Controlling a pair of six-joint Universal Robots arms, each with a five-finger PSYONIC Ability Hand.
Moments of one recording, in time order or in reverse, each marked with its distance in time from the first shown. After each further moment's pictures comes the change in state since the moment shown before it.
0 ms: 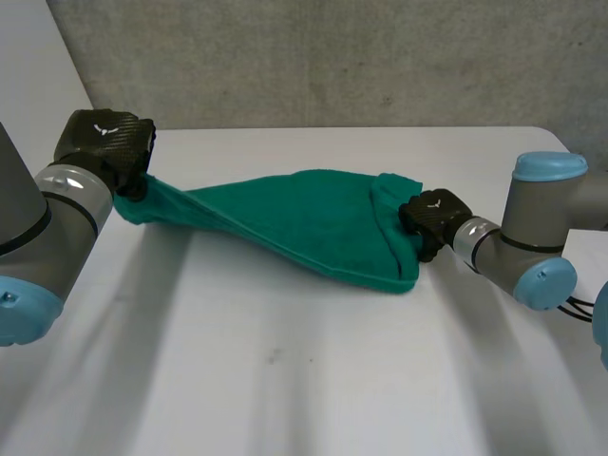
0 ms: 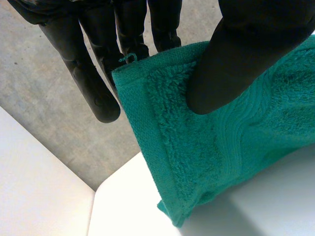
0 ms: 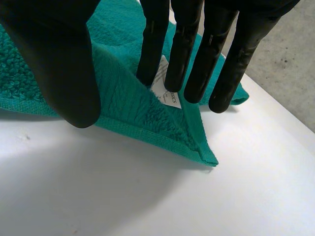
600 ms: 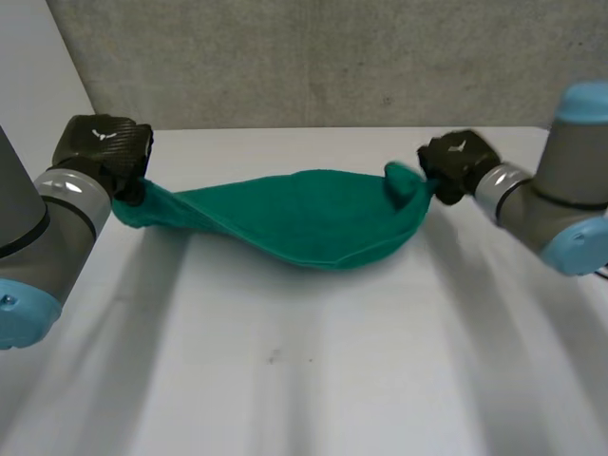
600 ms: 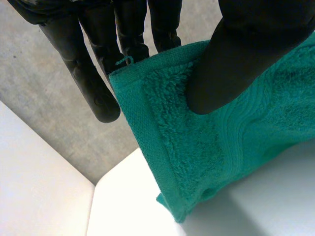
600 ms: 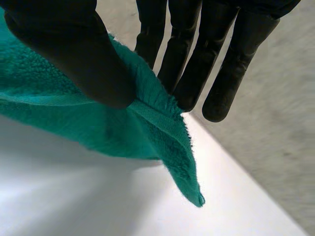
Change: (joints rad) left arm 0.008 0.002 -0.016 -0.002 -0.004 0.000; right arm 0.001 -0.219 0.009 0.038 0.052 0.040; left_hand 0.000 0.000 0.000 0.000 0.000; right_hand 0.314 0.406 0.413 0.422 0.417
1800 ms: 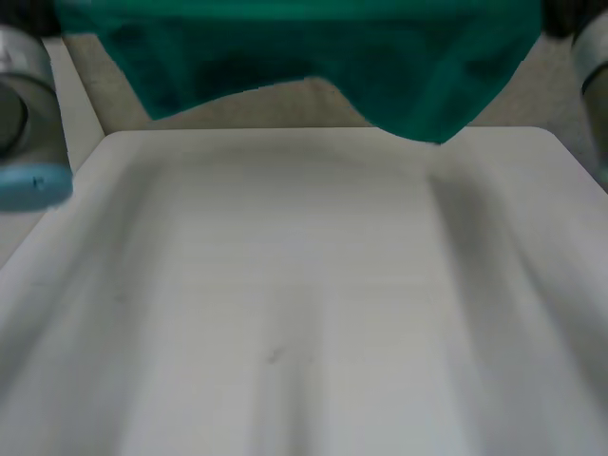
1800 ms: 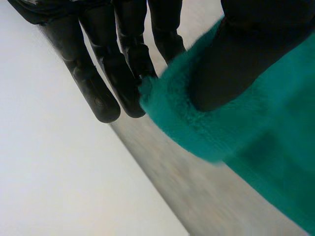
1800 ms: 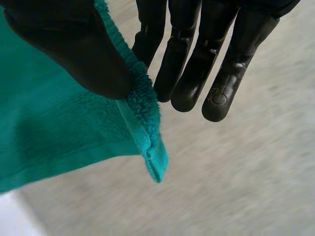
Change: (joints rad) left arm 0.090 -0.124 0.288 0.443 -0.109 0.077; right arm 0.009 -0.393 0.083 -0.258 0.296 -0.178; left_hand 0.000 0.001 0.003 0.000 0.000; right_hand 0.000 0.000 0.000 0.001 0.014
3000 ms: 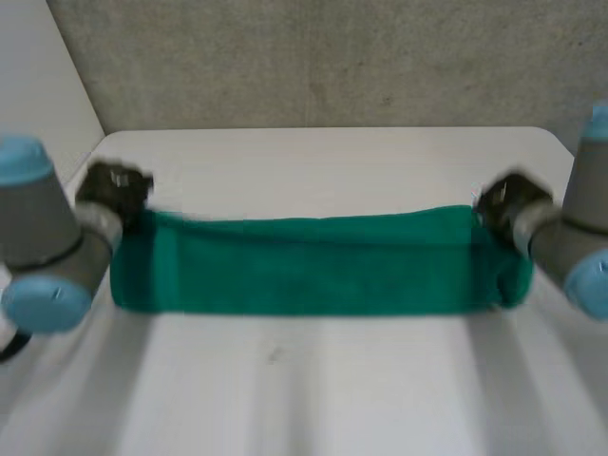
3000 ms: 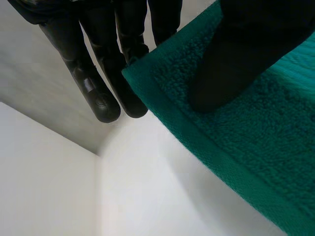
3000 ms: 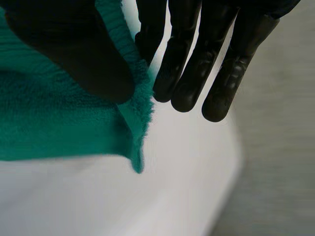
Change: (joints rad) left arm 0.015 -0.143 -0.235 -0.286 0.164 0.159; right arm -0.021 0.199 0.191 0.326 0.014 -0.355; left_hand 0.000 0.000 0.000 0.000 0.000; right_hand 0.000 0.000 0.000 0.000 0.013
